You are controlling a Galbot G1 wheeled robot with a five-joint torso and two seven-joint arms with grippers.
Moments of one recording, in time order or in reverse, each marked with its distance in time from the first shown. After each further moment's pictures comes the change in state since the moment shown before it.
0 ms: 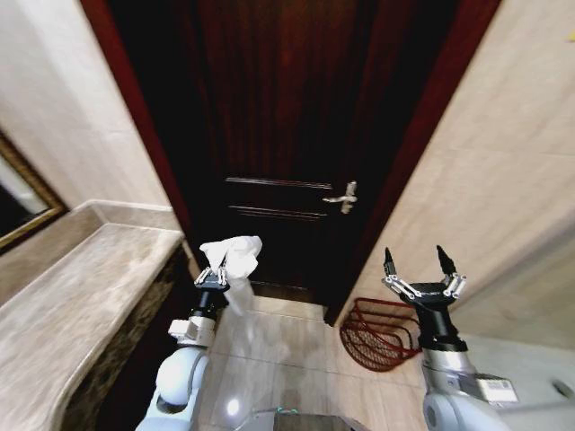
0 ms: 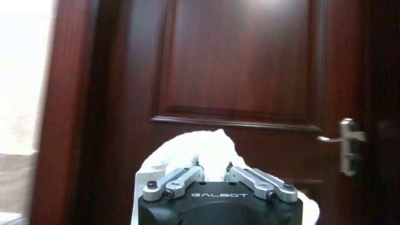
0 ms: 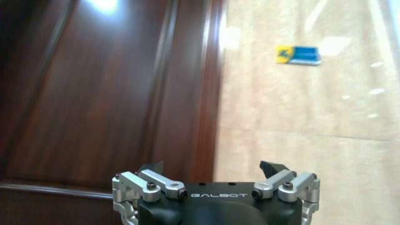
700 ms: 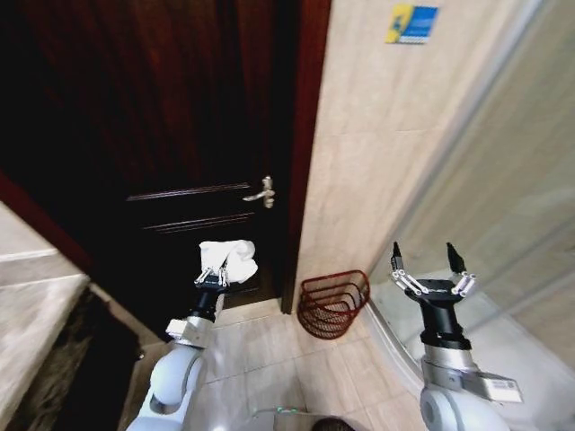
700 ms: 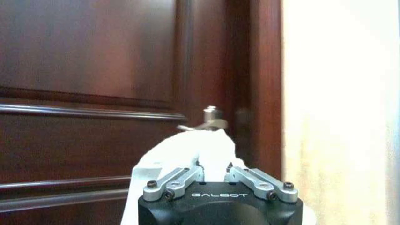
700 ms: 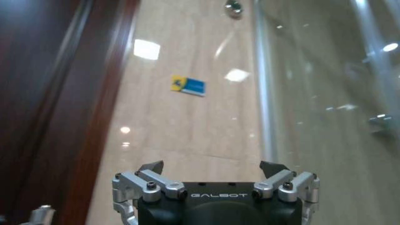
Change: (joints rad) left arm 0.024 0.056 0.006 -0.006 -0.008 -0.013 0.027; right arm 0.056 0.000 -0.020 -0.006 0.024 0.018 0.034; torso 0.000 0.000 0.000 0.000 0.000
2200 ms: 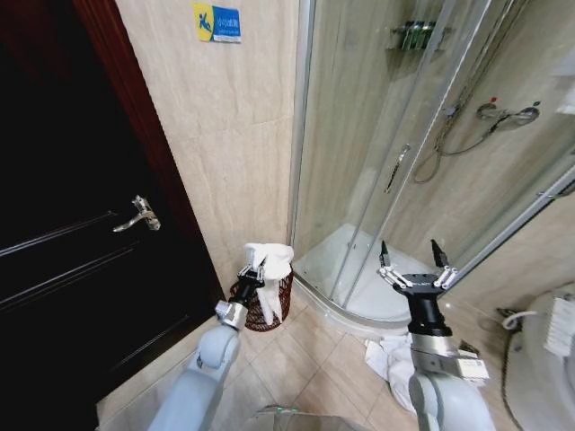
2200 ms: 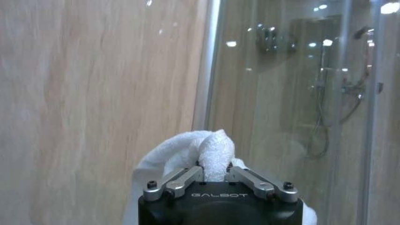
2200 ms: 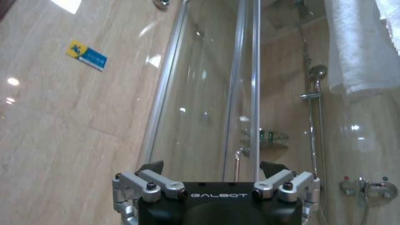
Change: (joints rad) left arm -0.354 0.127 0.292 0.400 -0.167 -0.040 -0.029; right arm 0.077 0.000 -0.032 -0.096 -0.134 0.009 0.009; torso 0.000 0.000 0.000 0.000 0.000
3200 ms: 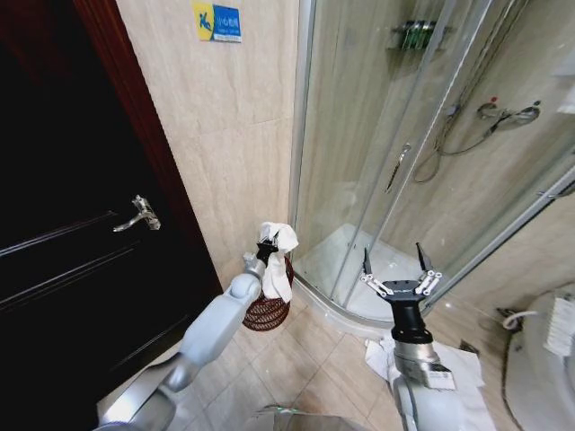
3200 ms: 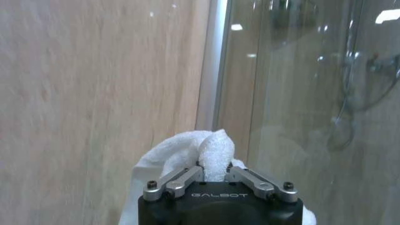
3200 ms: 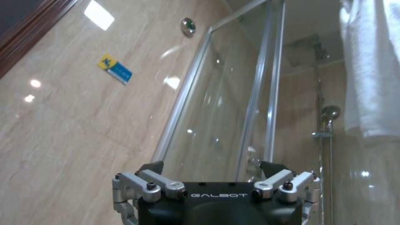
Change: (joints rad) left arm -0.593 -0.036 0.307 0.662 -0.173 -0.119 -0.085; right arm -0.021 0.000 -0.048 -0.023 -0.165 0.184 0.052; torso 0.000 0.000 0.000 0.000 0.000
